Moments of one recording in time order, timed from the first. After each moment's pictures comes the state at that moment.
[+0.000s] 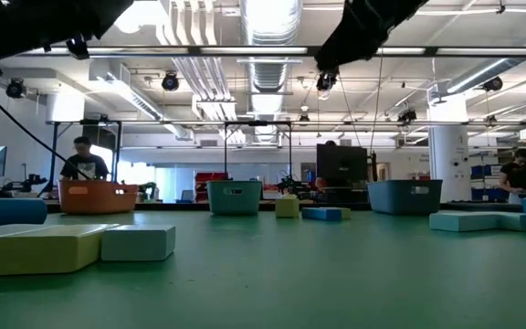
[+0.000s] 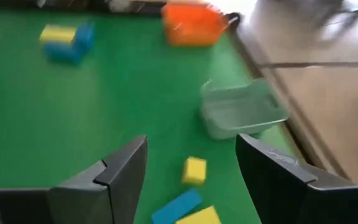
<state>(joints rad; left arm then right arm) -0.06 0.67 0.08 1.31 -0.47 0.39 -0.01 1.30 1.03 -0.34 0.23 -0.06</state>
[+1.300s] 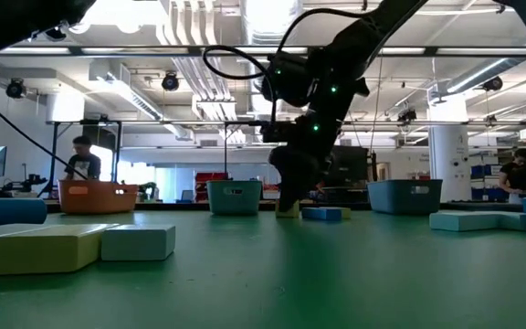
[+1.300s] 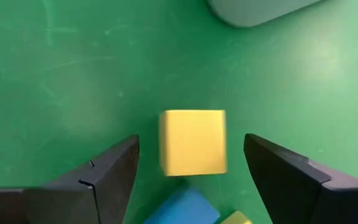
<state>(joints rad) -0.06 0.66 0.06 1.48 -0.47 0.66 -0.18 1.98 1.26 -0.40 0.21 0.11</state>
